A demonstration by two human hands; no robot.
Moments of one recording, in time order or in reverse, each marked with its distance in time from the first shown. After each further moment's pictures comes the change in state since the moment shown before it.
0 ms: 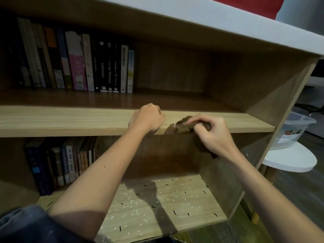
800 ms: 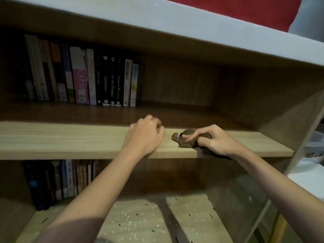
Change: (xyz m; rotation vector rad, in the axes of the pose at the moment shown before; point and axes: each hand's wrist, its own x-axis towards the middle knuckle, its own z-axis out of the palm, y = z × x) left_hand 0.000 0.004 -0.004 0.078 0.119 0.060; right_hand 0.077 0.055 -0.014 0.008 -0.486 0.086
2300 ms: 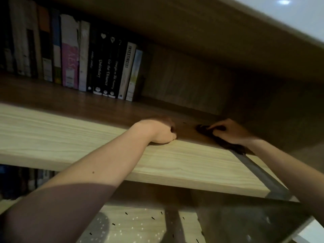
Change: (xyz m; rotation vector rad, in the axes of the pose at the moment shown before) left_hand 0.090 0.014 0.027 -0.024 -0.516 -0.009; right_hand 0.118 0.110 -0.080 -0.508 -0.059 0.153
